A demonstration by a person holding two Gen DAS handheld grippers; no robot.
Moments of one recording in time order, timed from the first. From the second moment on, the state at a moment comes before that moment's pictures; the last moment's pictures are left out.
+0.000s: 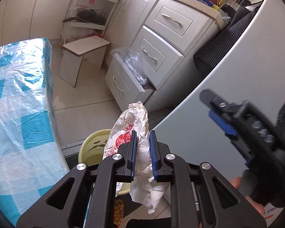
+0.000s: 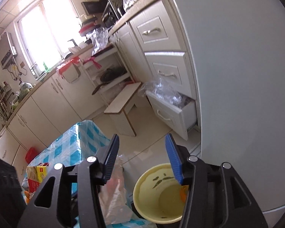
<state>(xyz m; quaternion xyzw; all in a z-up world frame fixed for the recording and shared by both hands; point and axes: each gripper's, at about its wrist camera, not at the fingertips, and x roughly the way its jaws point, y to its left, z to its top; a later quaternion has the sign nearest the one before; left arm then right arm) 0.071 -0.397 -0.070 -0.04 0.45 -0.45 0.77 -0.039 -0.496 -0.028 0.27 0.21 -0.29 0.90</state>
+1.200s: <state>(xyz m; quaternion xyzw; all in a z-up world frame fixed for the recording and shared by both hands) 0.037 -0.121 0.024 0.01 0.33 -0.16 0.93 -0.031 -0.319 -0.002 0.09 0.18 -0.16 0.97</state>
